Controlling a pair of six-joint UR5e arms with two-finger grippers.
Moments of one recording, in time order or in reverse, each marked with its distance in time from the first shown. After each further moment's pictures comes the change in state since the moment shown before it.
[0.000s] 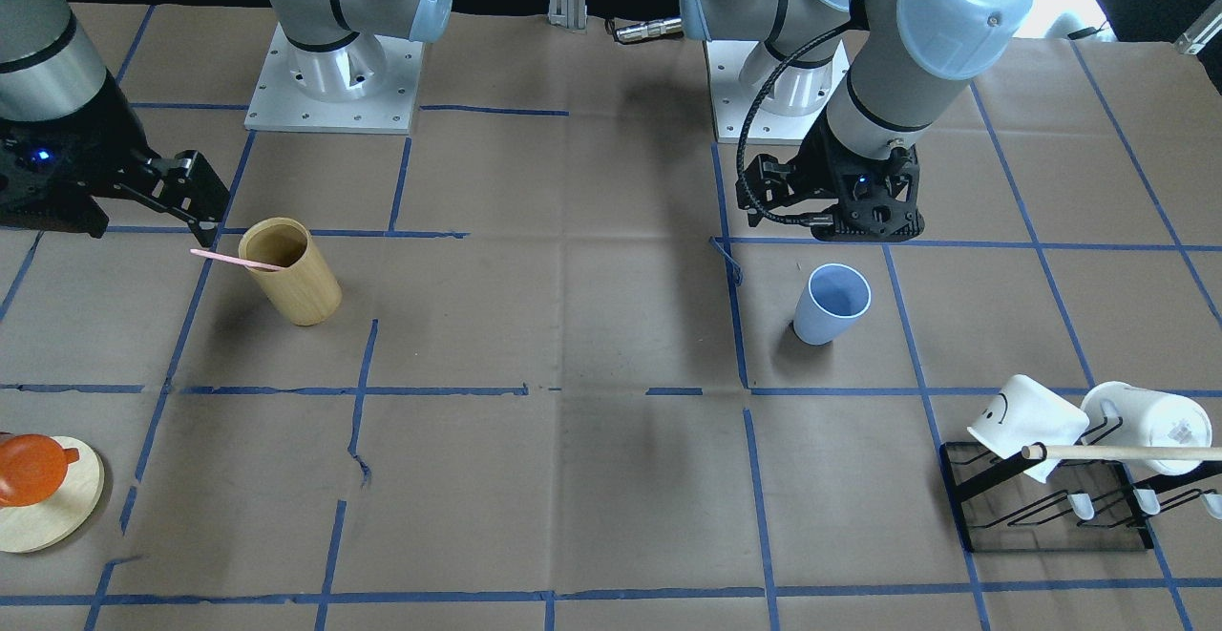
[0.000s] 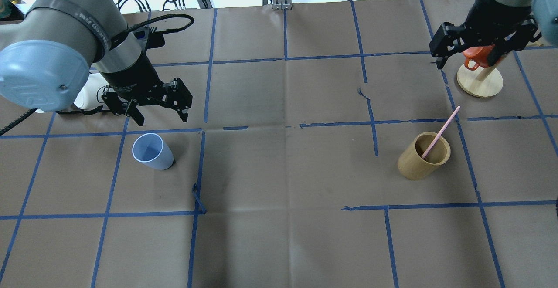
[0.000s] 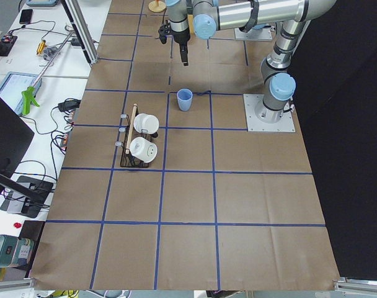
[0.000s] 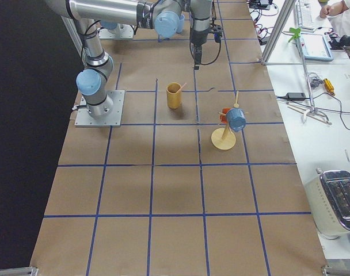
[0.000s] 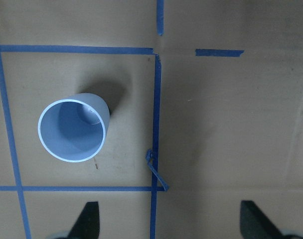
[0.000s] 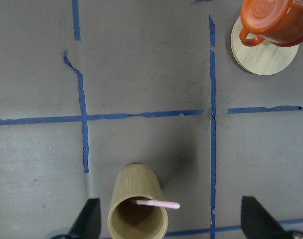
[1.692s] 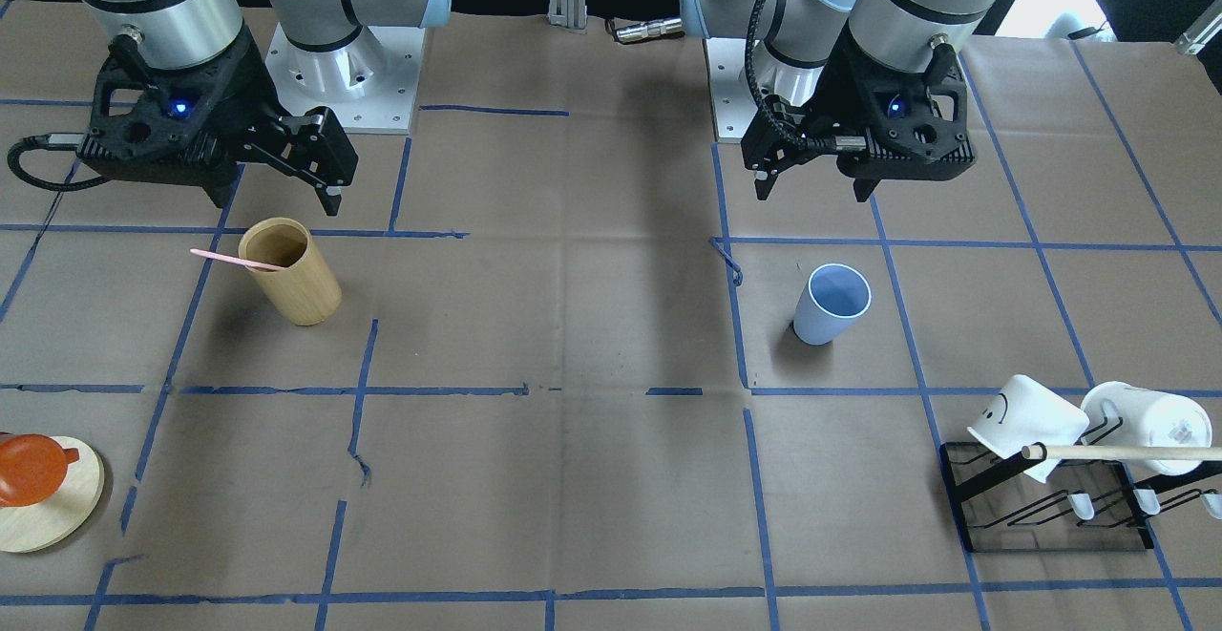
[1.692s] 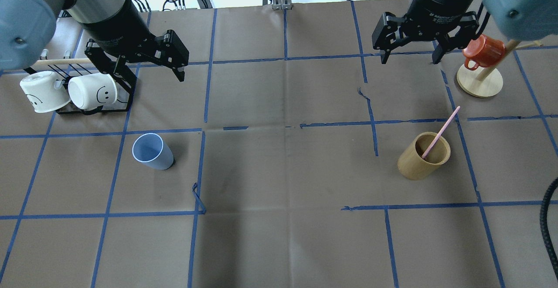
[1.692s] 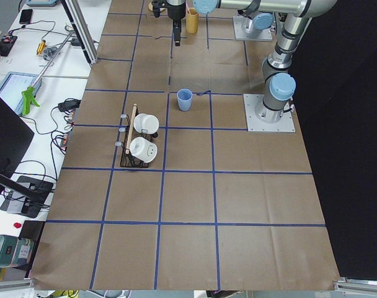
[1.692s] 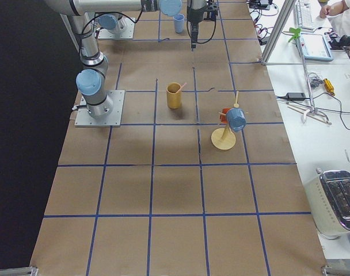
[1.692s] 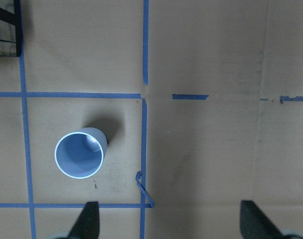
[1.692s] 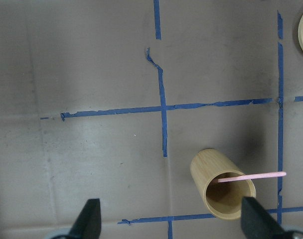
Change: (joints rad) left arm -0.039 0.012 0.220 -0.084 -0.018 -0.085; right arm 0.203 0.035 -0.197 0.204 0.079 0.242
